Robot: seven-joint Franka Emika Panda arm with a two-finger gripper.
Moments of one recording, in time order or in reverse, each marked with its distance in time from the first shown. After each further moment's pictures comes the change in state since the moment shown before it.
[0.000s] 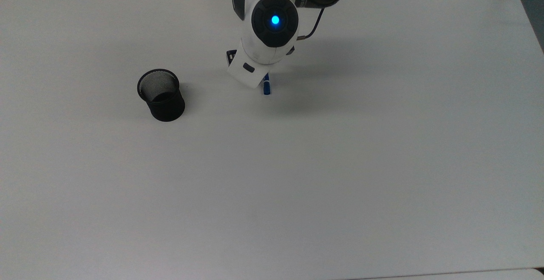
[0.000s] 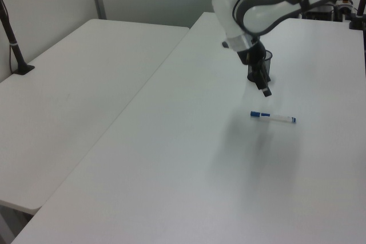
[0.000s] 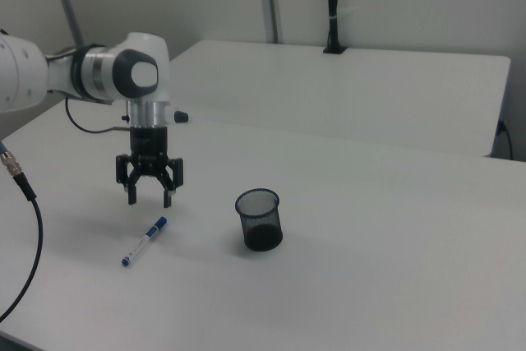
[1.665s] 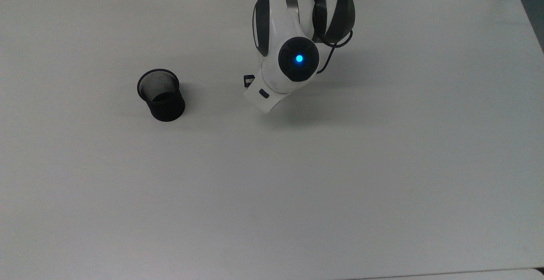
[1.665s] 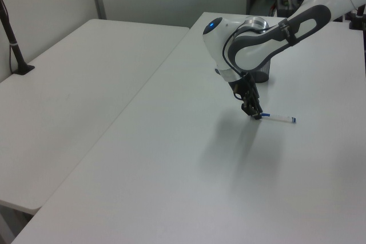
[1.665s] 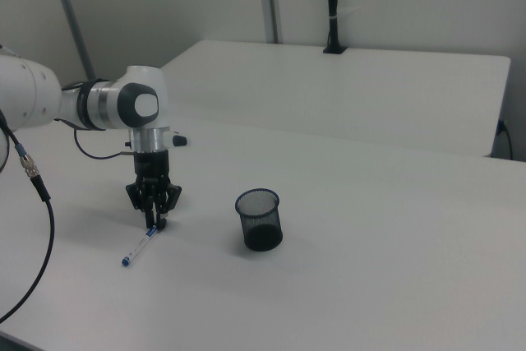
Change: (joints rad) arm 0.048 0.133 -0.001 0.003 0.000 0.150 0.177
